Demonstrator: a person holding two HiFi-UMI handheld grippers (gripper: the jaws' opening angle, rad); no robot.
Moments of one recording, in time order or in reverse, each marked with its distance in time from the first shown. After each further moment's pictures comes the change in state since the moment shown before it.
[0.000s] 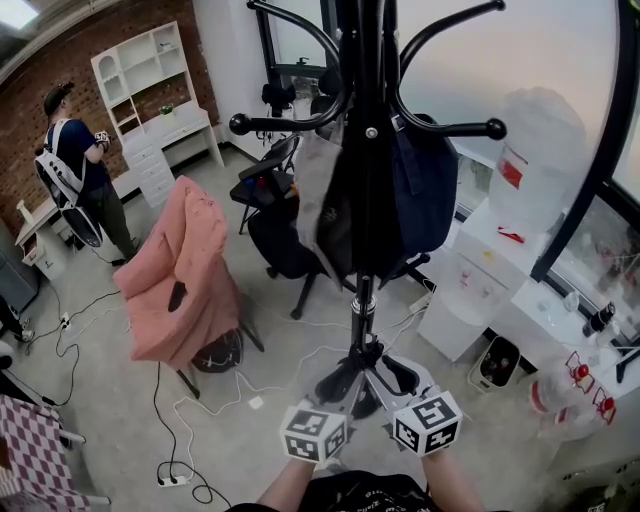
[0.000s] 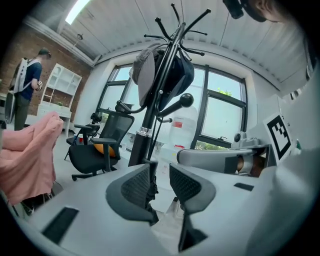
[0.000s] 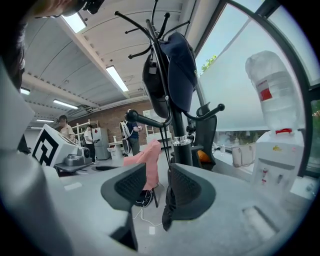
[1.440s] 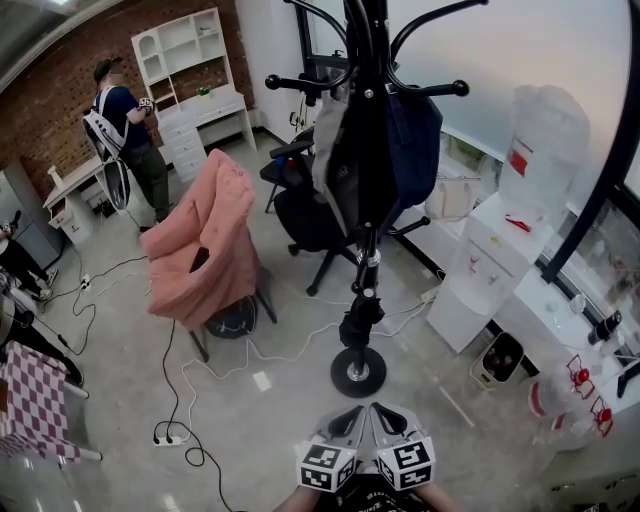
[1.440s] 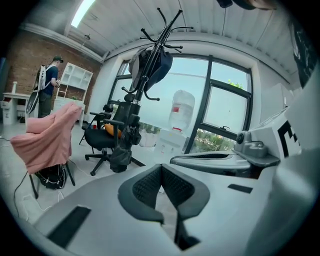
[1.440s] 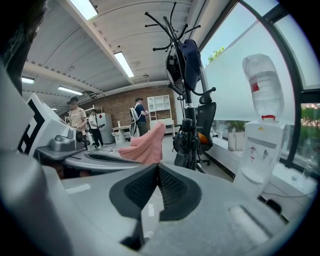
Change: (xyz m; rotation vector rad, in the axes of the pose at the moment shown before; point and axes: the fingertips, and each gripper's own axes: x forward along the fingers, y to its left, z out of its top) left arm -0.096 -0.103 -0.144 -0.055 0.089 0.122; right arm -0.121 0.071 -0.144 -0.066 0.145 -0.003
